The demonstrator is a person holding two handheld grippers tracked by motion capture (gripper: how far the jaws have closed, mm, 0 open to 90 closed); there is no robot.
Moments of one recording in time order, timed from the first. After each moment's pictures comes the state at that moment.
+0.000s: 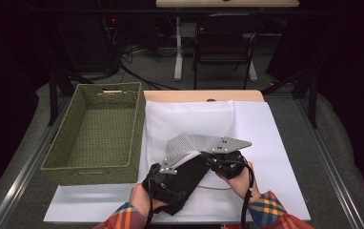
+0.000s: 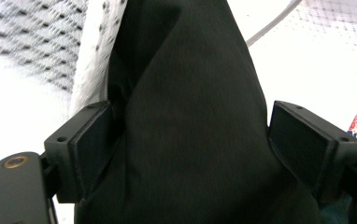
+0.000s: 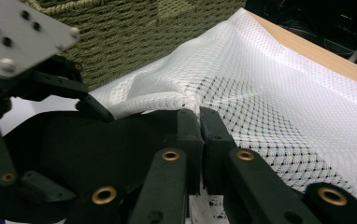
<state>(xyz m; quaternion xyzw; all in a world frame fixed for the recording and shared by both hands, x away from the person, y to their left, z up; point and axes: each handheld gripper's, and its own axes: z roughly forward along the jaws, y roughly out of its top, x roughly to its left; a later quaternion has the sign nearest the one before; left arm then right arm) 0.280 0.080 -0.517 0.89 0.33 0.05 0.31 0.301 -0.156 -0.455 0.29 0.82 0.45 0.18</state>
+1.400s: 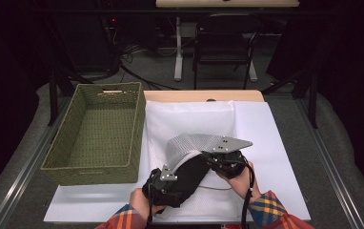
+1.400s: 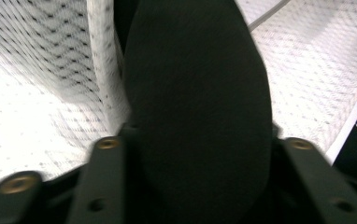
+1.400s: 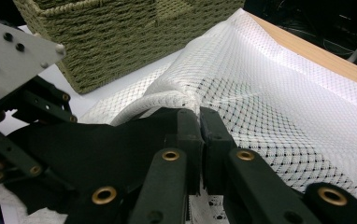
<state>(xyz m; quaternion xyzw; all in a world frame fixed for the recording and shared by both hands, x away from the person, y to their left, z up) 0.269 0.076 -0.525 0.89 0.32 0.07 0.31 0.302 -0.158 -0.455 0.29 0.82 0.45 0.18</state>
